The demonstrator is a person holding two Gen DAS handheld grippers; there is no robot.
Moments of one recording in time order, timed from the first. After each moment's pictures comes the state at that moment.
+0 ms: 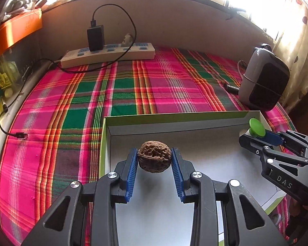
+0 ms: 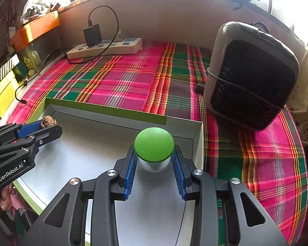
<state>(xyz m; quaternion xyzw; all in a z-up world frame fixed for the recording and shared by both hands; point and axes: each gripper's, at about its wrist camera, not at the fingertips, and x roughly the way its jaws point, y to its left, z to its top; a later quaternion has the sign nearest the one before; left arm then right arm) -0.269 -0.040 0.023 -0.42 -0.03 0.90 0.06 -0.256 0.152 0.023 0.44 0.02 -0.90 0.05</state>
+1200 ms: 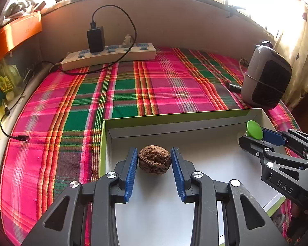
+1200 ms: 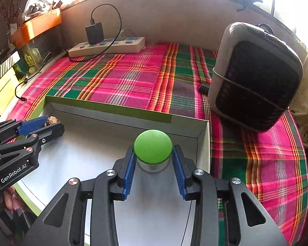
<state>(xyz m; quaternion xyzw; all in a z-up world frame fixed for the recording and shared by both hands) -0.271 -0.038 0.022 -0.42 -0.02 0.91 0.05 -0.257 0.145 0.018 0.43 0.03 -0.90 0.05</state>
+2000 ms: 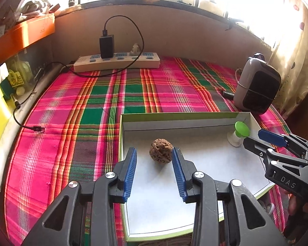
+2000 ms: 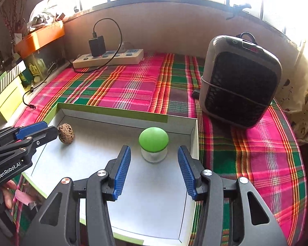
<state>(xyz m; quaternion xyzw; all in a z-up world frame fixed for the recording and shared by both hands) -0.233 -0.055 0.042 -0.40 -0.04 0.92 0.05 -0.224 0.149 0.039 0.41 0.01 -0.91 0.04</state>
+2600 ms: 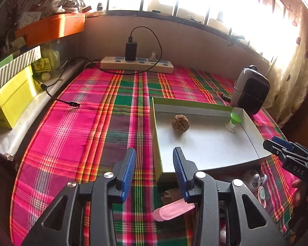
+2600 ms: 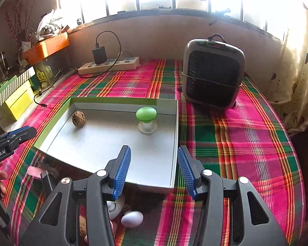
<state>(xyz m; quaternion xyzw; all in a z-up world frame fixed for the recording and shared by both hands) -0.148 -0.098 0.050 -0.36 -0.07 0.93 0.03 -0.150 0.167 0.053 0.37 -0.01 -0.93 0.03</state>
